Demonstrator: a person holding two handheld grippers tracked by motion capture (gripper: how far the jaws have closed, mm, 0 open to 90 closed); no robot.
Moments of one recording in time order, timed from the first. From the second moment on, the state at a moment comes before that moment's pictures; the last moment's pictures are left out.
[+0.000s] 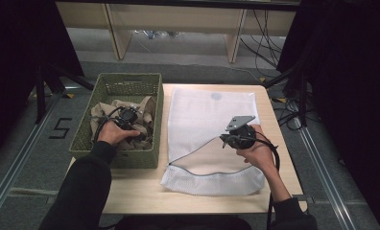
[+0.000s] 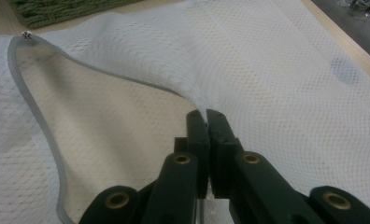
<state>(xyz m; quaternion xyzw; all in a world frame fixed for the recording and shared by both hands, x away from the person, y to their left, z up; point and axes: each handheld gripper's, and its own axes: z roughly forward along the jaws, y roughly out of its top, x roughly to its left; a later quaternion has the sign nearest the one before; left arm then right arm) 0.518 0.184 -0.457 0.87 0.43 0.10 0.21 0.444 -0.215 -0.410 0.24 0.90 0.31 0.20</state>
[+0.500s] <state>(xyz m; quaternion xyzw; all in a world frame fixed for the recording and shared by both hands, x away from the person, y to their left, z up) 0.519 0.180 -0.476 0.89 0.41 0.11 0.15 0.441 -0.214 -0.409 0.24 0.90 0.31 0.20</state>
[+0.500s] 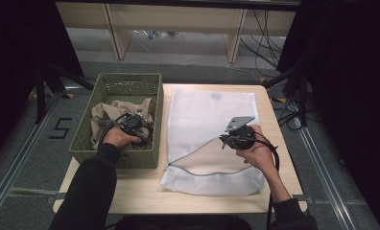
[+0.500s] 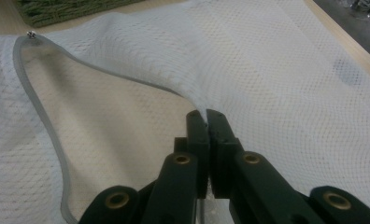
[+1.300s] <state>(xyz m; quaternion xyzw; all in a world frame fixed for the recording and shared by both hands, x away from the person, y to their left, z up) 0.519 0.201 -0.458 0.83 0.46 0.24 0.20 0.444 -0.213 -0.414 0.24 0.90 0.31 0.19</state>
